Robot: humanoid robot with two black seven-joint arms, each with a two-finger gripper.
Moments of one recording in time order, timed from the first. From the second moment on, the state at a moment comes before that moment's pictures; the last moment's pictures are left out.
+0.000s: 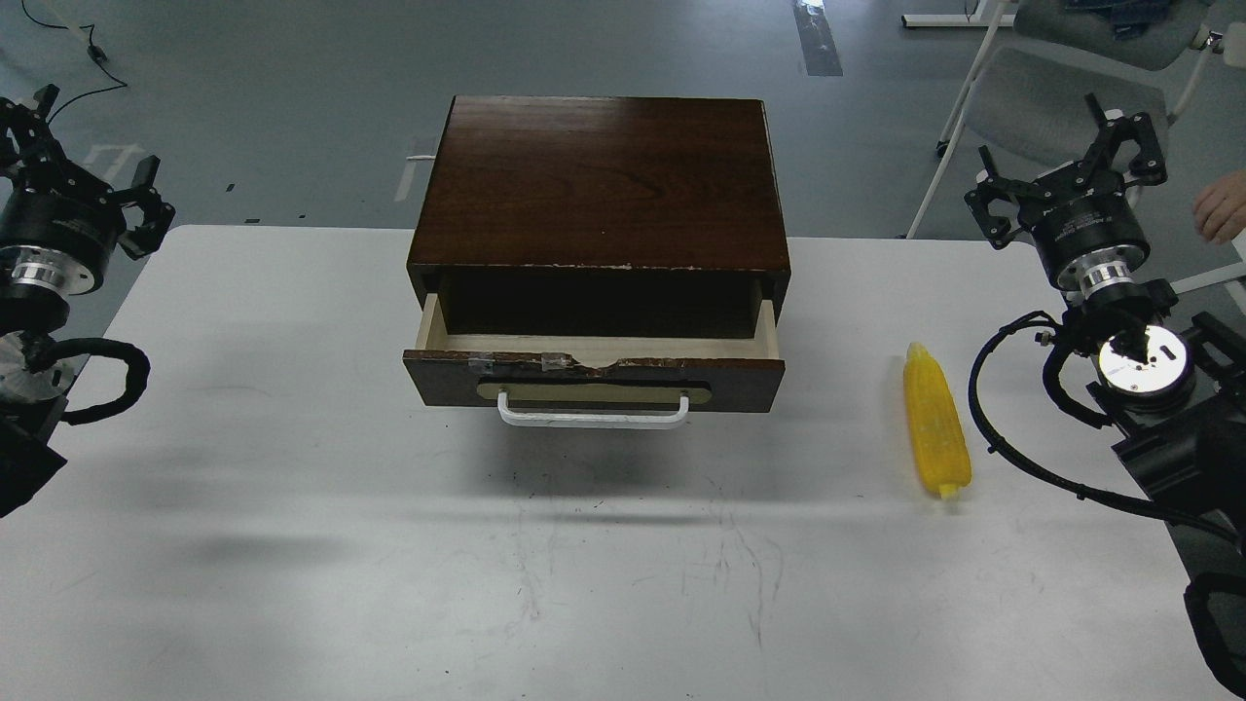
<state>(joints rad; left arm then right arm) -0.83 0.48 -0.56 -0.29 -0.23 -0.49 -0.46 0.77 -0.36 0.78 0.54 0.33 0.49 0.28</state>
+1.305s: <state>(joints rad) -0.84 0.49 -0.61 -0.30 -0.23 -0.49 -0.46 1.32 -0.74 0.04 0.75 -0.77 0.49 0.27</state>
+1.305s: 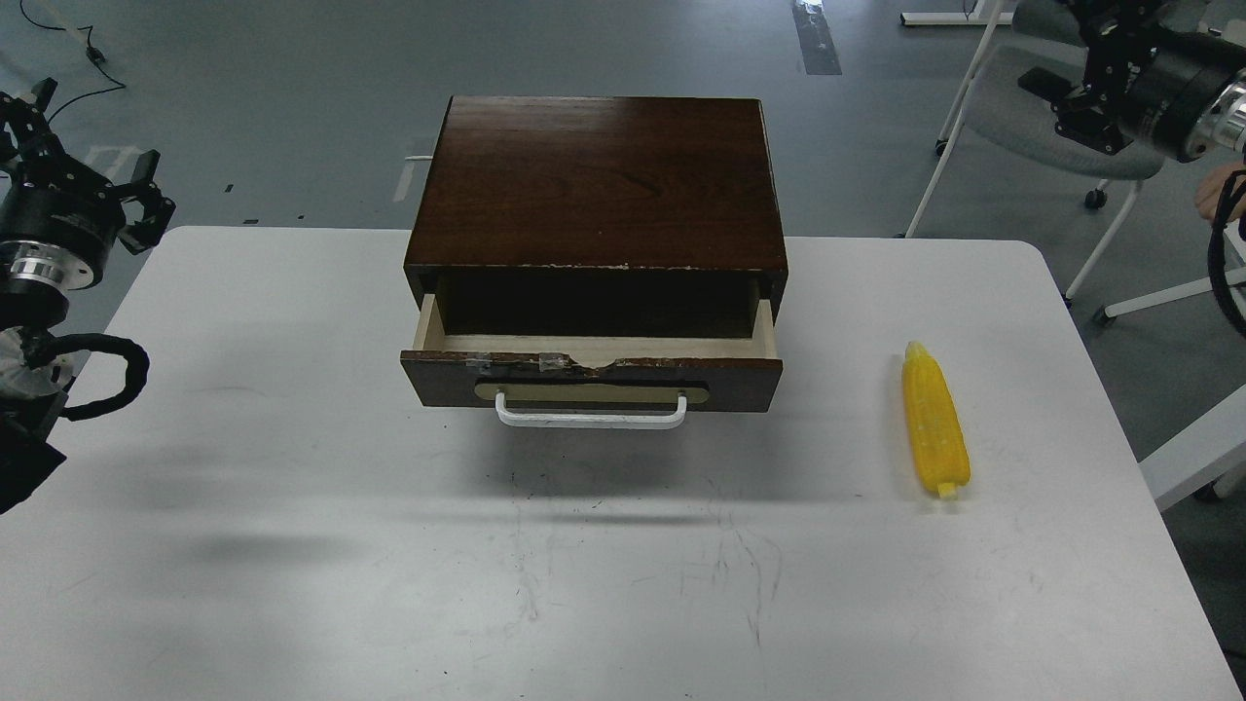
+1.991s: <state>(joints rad) -0.83 0.50 -0.62 -0.29 -0.23 -0.49 -0.46 1.21 -0.68 -0.20 0.98 -1.02 0.45 0.01</state>
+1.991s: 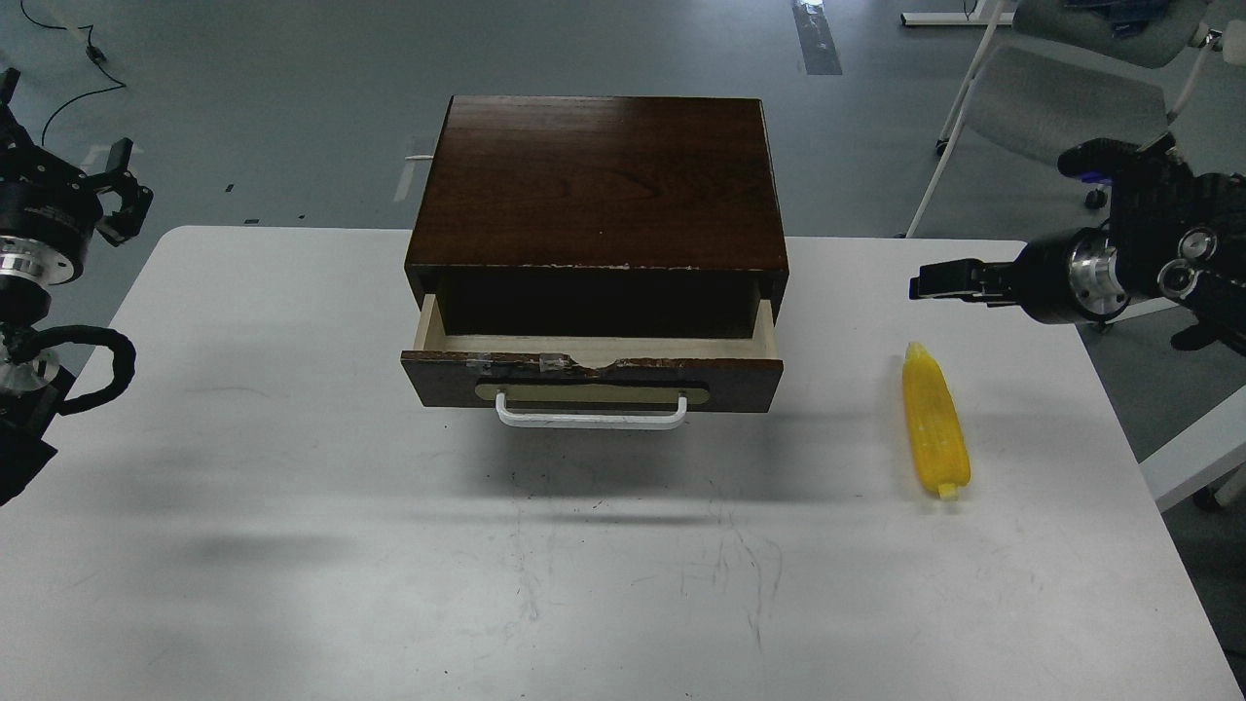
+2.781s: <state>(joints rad) -0.83 0.50 -0.62 -0.30 -0.23 -0.49 -0.46 1.07 -0.62 -0.21 0.98 -1.13 0.38 0.01</state>
